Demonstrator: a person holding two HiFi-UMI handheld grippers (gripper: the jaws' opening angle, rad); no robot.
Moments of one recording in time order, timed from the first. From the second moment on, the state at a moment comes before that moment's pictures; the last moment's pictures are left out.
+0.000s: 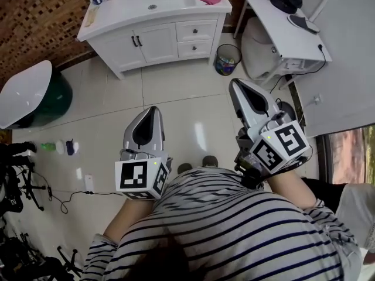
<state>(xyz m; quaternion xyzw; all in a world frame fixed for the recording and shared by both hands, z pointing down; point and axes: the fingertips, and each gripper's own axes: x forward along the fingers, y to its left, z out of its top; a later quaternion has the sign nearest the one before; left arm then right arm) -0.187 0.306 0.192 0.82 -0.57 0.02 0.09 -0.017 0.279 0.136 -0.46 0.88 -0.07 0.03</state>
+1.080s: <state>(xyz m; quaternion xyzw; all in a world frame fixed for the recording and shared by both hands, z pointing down) -0.172 0.307 0.195 0.81 -0.58 0.02 0.09 -0.033 0.290 0.147 -0.44 0.90 -0.07 0.01</state>
